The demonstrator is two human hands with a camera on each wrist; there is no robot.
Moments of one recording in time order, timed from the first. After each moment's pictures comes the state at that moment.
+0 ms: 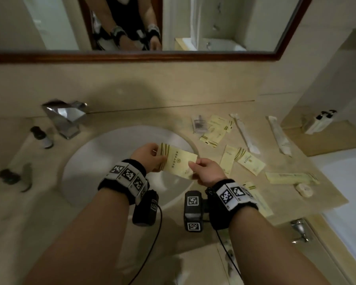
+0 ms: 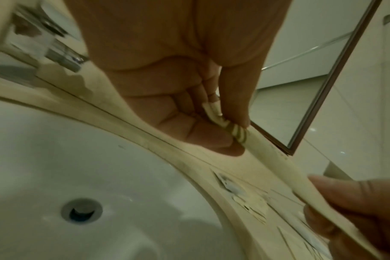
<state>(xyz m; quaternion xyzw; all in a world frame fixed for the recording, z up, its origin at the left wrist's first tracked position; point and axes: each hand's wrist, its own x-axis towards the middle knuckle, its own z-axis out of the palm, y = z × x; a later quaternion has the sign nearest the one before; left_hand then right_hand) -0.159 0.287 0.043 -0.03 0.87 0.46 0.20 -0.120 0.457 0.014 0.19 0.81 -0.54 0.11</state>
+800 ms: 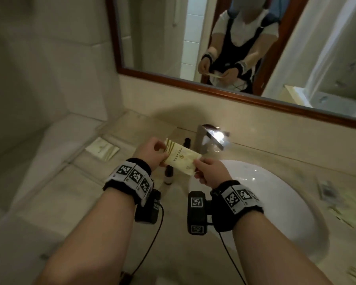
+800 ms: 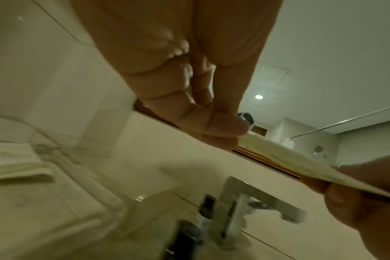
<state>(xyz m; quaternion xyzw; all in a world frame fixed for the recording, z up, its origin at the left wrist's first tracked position) -0.106 -0.035 0.089 -0.24 0.81 0.53 -0.05 -0.153 0.132 0.074 -0.04 0.80 -0.55 0.23</state>
